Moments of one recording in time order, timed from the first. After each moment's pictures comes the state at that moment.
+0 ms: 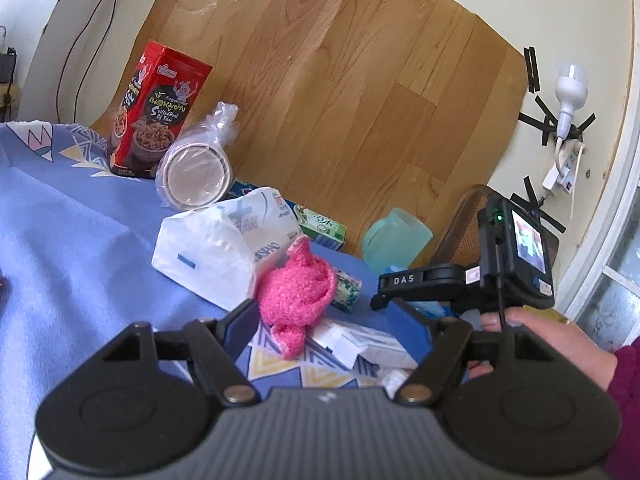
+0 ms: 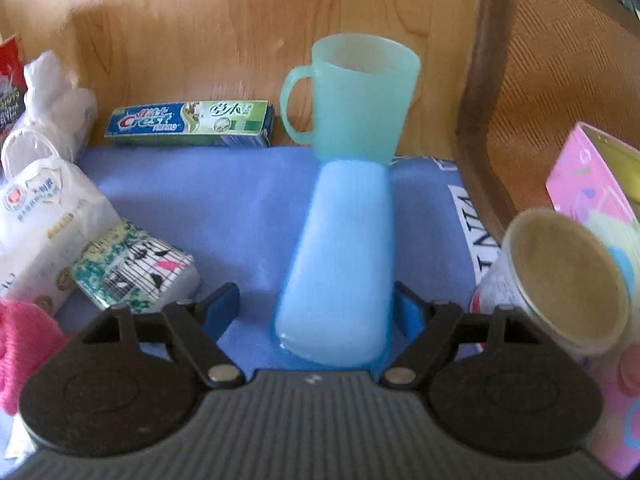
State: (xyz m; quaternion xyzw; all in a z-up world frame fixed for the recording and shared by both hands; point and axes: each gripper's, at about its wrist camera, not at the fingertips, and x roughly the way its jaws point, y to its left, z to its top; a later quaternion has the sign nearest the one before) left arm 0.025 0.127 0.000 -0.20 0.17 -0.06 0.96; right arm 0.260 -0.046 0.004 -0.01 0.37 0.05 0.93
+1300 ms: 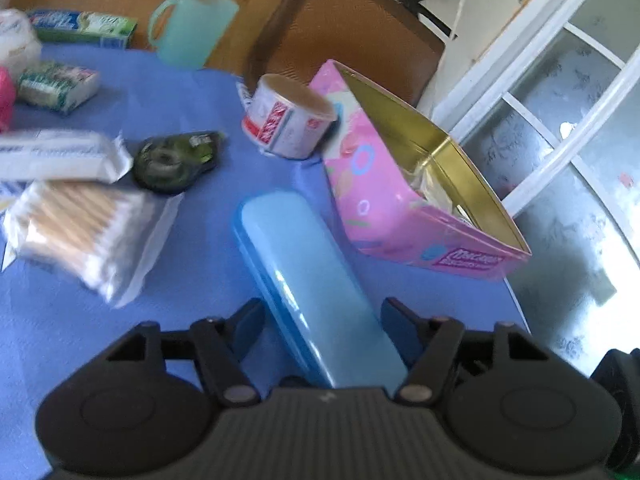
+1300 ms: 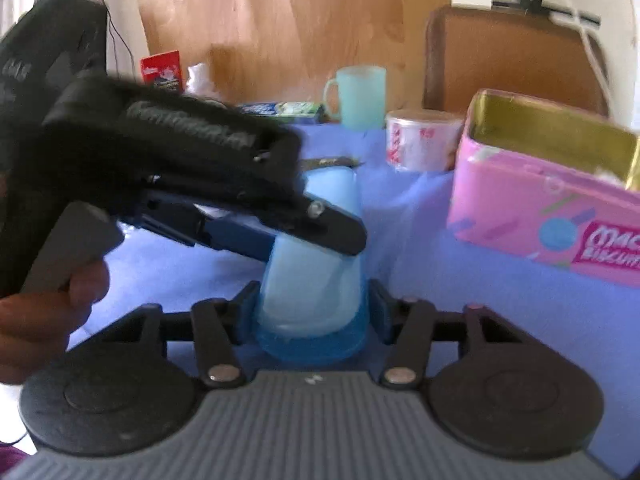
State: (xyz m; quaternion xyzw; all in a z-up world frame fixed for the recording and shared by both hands) left arm 0.061 -0.054 0.005 -0.16 0.41 -0.28 0.85; right arm 0.008 -0.168 -0.024 -0.01 0.25 0.19 0.95
